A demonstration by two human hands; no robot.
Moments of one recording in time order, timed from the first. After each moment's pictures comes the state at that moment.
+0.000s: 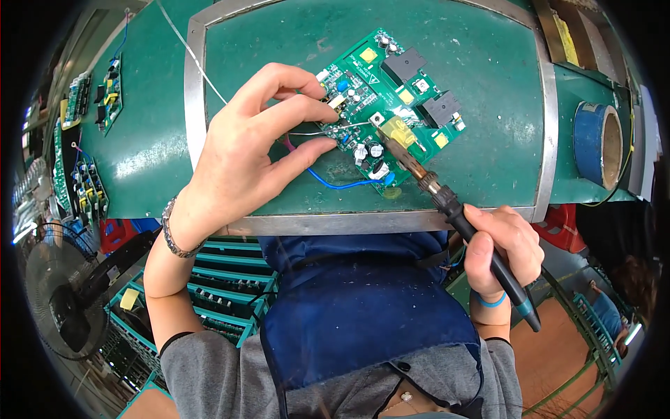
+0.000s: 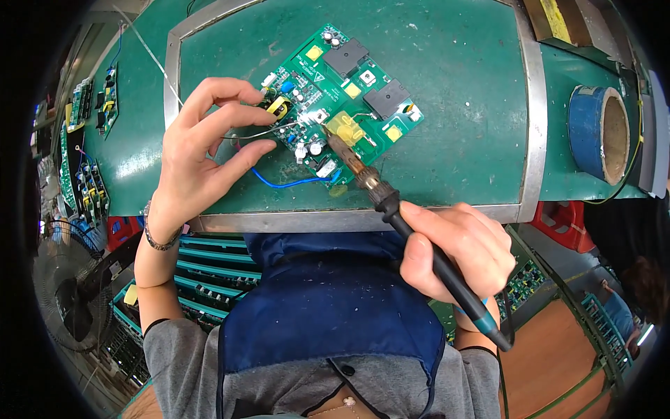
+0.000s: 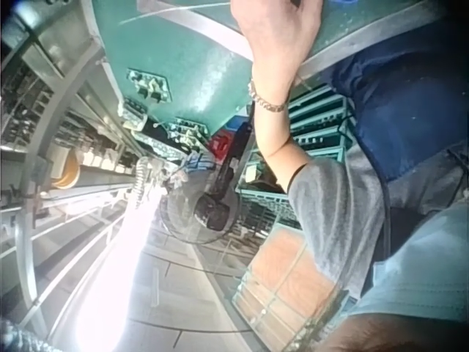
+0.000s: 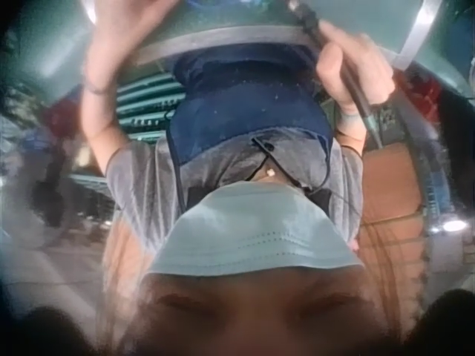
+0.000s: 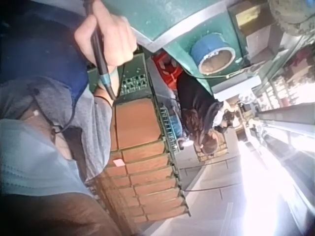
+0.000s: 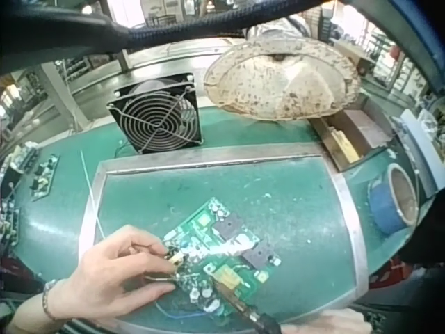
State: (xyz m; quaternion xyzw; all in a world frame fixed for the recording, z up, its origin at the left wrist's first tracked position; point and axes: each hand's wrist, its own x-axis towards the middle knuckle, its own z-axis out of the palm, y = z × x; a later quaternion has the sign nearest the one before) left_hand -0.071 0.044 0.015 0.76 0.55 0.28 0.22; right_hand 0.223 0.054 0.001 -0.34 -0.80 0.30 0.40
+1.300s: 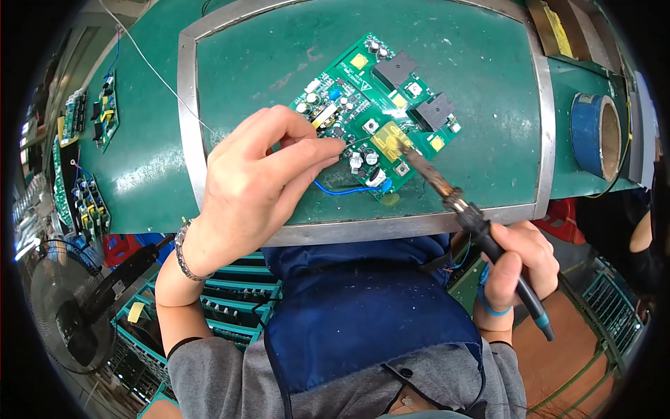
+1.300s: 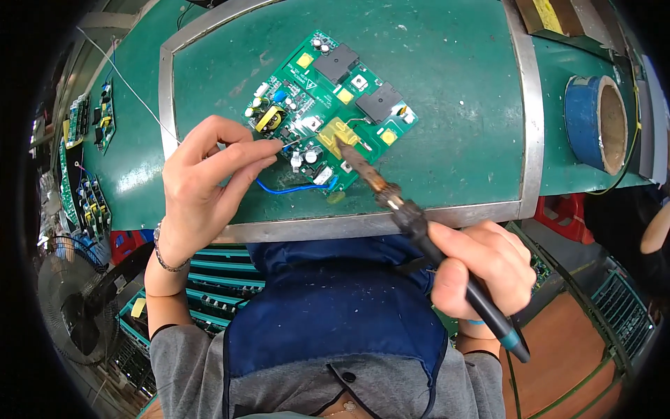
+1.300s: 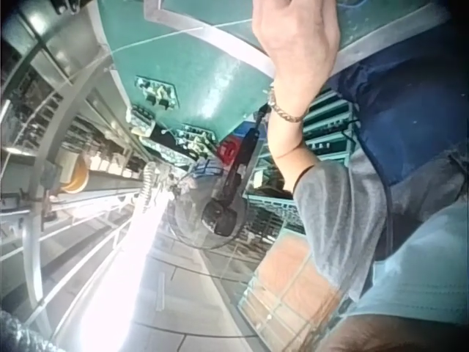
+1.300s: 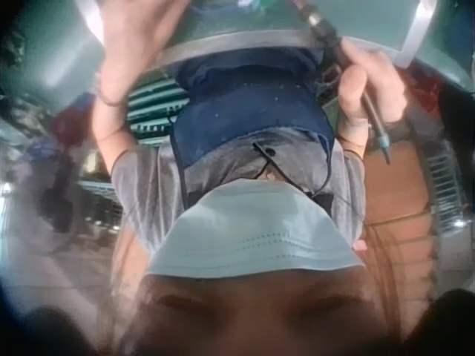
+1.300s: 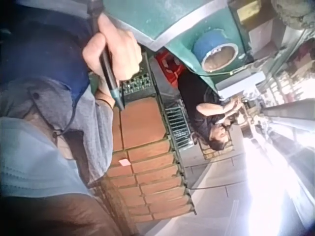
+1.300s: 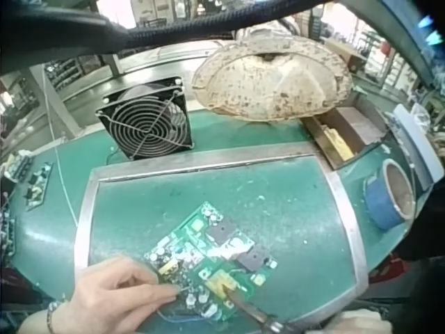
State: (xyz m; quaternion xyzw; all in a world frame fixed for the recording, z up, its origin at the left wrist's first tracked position) left_hand -0.054 0.034 0.018 0.76 0.57 0.25 0.17; right_hand 0.235 0.047 0.011 -0.37 -0.77 0.28 0.44
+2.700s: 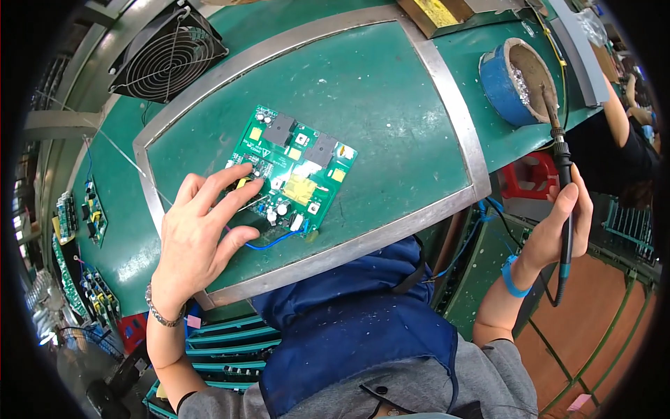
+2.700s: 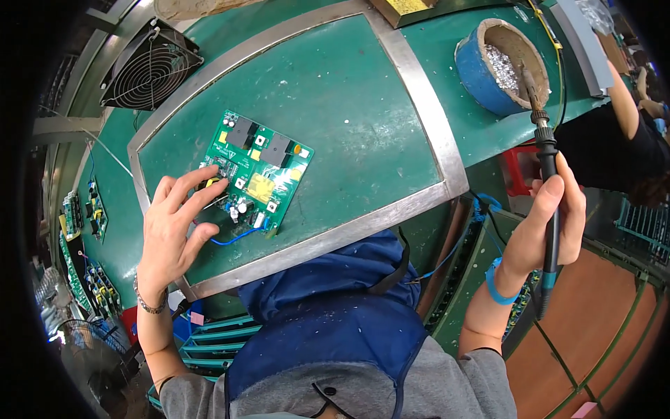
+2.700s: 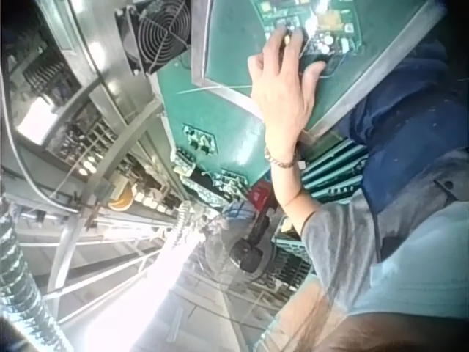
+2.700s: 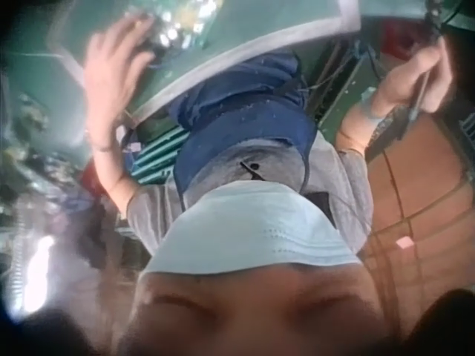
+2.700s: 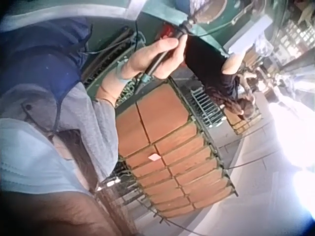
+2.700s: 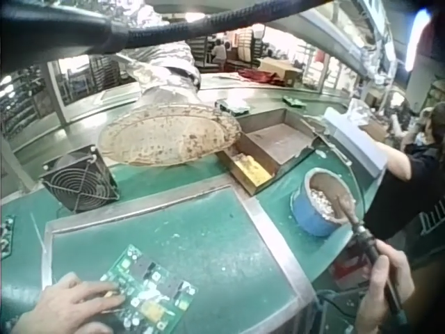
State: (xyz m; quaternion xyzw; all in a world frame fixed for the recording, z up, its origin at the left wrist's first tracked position) left_hand -0.061 0.056 0.040 0.86 0.50 0.06 0.12; right_hand 0.332 0.060 0.018 -0.63 -0.54 -0.07 0.55
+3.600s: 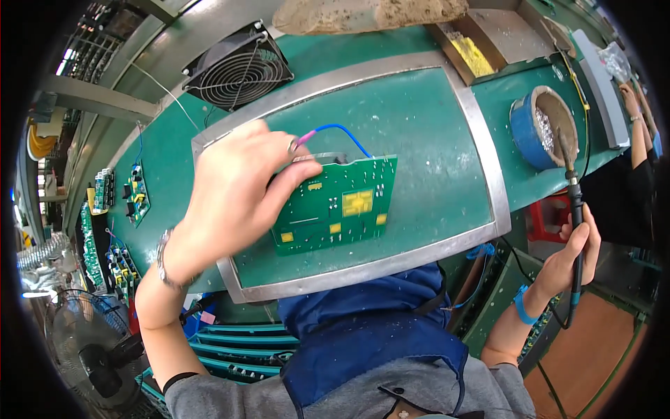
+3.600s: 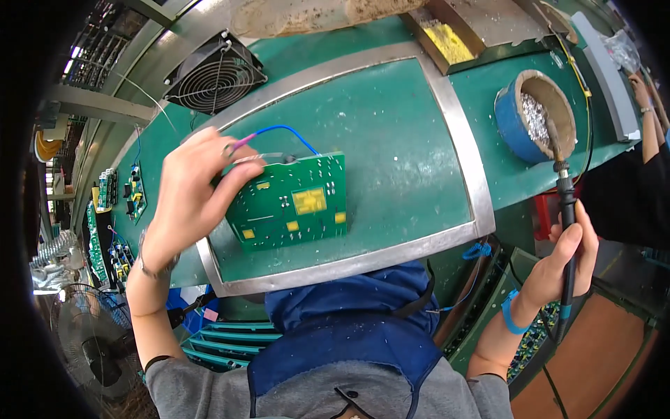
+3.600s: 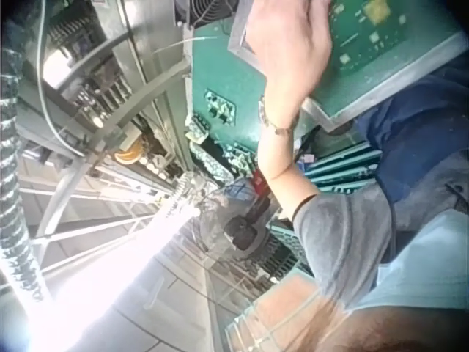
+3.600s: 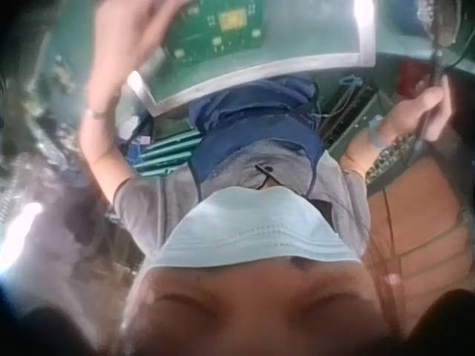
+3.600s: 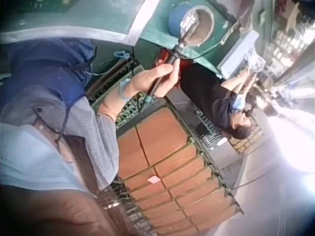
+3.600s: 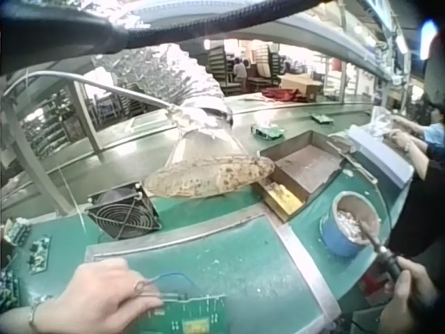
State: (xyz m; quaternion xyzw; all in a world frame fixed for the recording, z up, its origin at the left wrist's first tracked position) left_hand -0.035 0.105 0.087 0.86 0.47 0.19 0.03; right_hand 0.351 0.058 0.010 -0.62 -0.51 -0.02 0.59
